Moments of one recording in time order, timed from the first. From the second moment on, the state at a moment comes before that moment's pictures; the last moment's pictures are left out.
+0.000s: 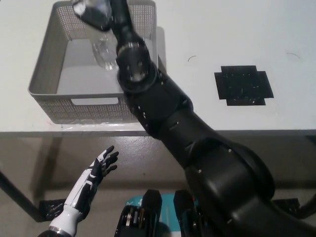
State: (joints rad) left_arm -0.08 0.17 -0.04 0.17 -0.08 -0.23 -0.22; right_arm -1.38 0.28 0.06 1.34 -0.10 -0.26 -0.41
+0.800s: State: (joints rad) left_arm -0.08 0.18 -0.04 0.16 -0.07 -0.23 -0.25; right_arm -1.29 0.20 0.16 1.42 -0.13 -0.26 -0.20
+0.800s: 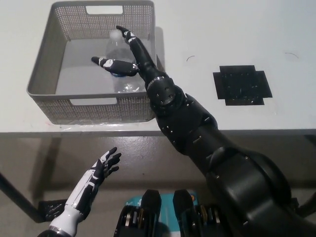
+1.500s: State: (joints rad) left_arm -0.08 0.18 -0.04 0.17 -0.07 -0.22 -0.25; right_arm -1.01 0.12 0.15 0.72 -0.13 -0.28 -0.19
